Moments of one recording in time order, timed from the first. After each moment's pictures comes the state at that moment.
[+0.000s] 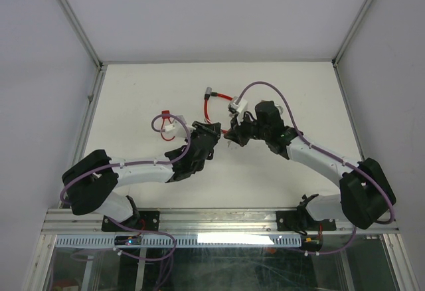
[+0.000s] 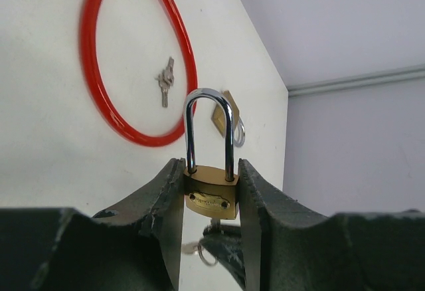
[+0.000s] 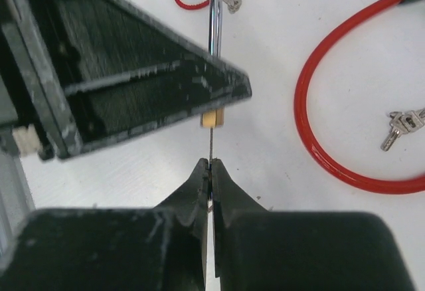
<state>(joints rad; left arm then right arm) -1.04 1.47 0.70 0.39 -0.84 -1.41 0.62 1.32 0.78 0.03 -0.49 -0.08</state>
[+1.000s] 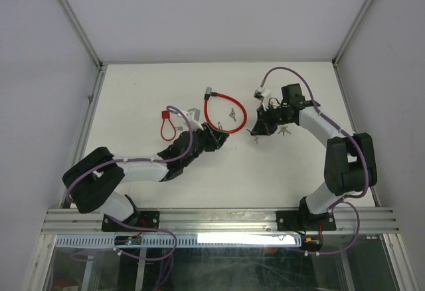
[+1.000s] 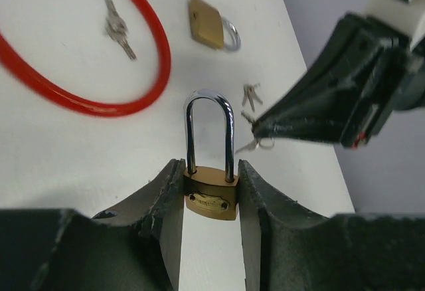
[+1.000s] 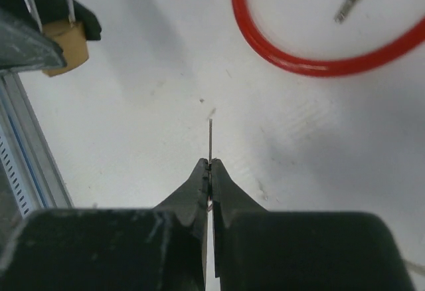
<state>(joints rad) -0.90 1.44 0.55 0.70 -0.31 -0.88 0.24 1.56 1.04 -0.51 -0.83 -0.38</state>
